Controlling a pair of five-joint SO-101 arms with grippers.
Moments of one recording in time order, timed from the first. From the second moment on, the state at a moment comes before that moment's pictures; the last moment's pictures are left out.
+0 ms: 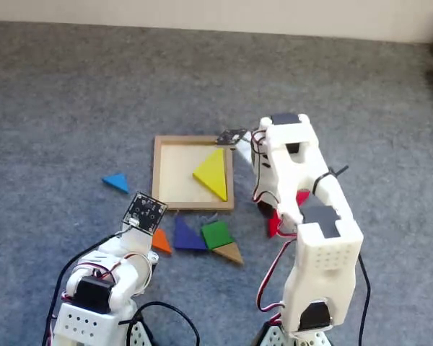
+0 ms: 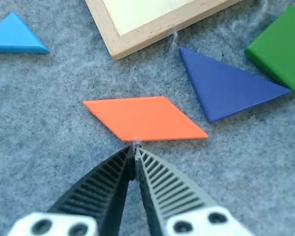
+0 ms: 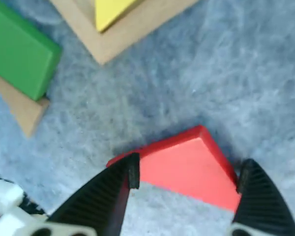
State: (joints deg) left arm 8.9 -102.6 96.0 76.4 -4.3; right arm -14.4 24.2 -1.8 88.4 51.8
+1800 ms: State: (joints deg) left arm 8.9 -102.6 96.0 76.4 -4.3; right arm -16.7 15.4 9.5 68.7 -40.7
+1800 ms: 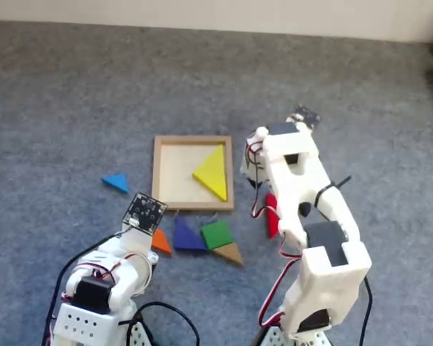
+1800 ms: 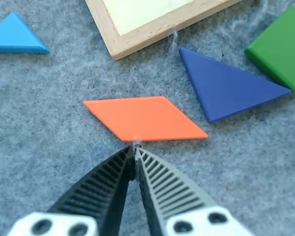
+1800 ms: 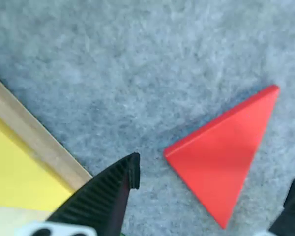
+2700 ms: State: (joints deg) left arm 8.9 -102.6 96.0 76.4 -4.3; right arm -14.0 20.6 10.7 65.9 -40.7
